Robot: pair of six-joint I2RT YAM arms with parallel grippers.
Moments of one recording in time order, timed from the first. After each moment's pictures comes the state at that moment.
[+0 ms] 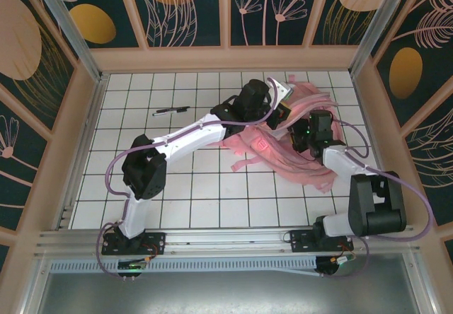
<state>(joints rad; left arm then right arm) -0.88 2.05 1.80 -0.16 0.23 -0.15 0.13 1.39 0.69 -0.01 -0.27 1.25</state>
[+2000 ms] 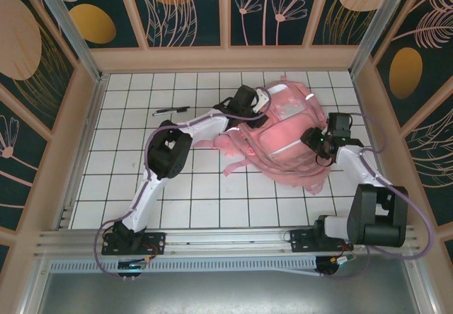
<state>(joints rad) -0.71 2.39 1.89 -0.19 0.09 0.11 -0.06 1.31 0.74 -0.36 -0.21 0.56</state>
